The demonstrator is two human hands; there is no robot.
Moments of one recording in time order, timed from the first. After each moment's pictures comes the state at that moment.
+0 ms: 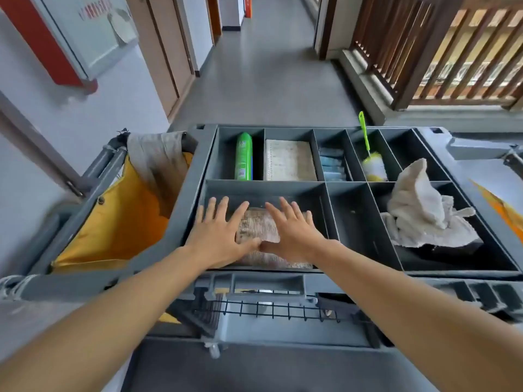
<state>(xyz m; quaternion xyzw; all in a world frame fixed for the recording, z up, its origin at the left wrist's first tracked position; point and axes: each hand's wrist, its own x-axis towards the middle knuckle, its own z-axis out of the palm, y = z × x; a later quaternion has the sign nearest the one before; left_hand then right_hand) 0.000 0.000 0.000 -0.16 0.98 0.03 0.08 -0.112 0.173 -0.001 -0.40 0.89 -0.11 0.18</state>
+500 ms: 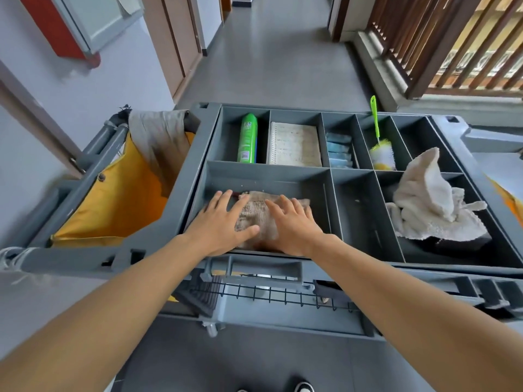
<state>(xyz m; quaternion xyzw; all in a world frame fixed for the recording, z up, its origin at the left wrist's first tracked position) 0.007 0.004 -0.012 -0.15 0.98 0.10 0.09 -0.112 0.175 -0.025 -0.42 0.89 -0.07 0.16</state>
